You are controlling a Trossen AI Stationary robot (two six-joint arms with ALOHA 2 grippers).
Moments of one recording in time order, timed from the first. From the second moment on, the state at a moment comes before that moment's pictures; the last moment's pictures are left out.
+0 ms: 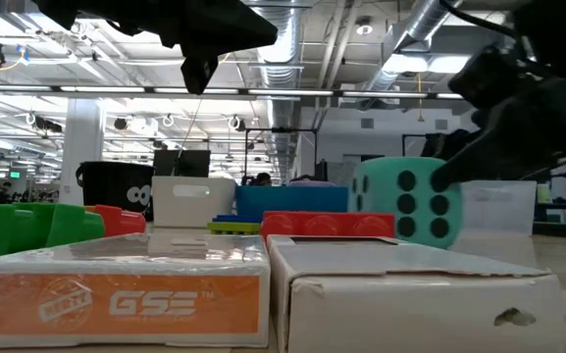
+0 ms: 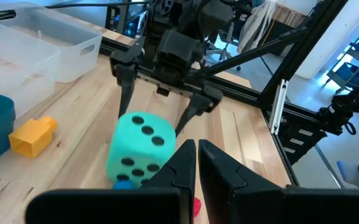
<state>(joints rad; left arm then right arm) -0.31 1.44 0.69 0.51 -0.31 -0.41 0.39 1.45 0.28 0.60 0.38 0.23</state>
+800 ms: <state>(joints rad) -0.31 1.44 0.69 0.49 -0.31 -0.41 0.39 1.36 0.45 0.54 0.45 0.19</state>
